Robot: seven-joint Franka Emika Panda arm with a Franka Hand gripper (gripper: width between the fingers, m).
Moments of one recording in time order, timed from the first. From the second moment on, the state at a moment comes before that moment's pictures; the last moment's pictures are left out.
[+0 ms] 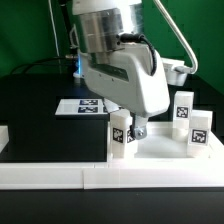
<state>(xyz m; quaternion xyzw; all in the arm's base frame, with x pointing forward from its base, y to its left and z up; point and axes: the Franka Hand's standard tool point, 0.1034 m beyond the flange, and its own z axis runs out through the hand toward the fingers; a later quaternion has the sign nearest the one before) 0.621 -0.003 0.069 -0.88 0.47 0.04 0.06</state>
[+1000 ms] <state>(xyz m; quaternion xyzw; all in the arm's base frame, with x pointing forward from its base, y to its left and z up) 0.626 -0.006 0.068 -0.79 0.60 0.05 0.04</state>
